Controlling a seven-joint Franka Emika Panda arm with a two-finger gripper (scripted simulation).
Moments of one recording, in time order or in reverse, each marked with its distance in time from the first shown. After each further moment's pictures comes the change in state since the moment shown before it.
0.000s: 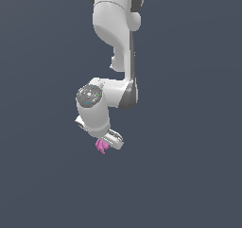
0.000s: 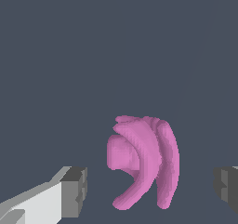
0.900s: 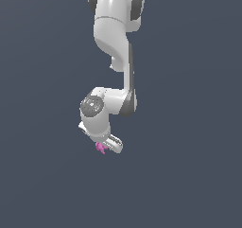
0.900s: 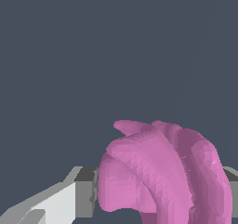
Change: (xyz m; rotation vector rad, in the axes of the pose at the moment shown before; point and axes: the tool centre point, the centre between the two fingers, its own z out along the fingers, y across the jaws) arm 0.001 0.001 0.042 -0.001 -0.001 0.005
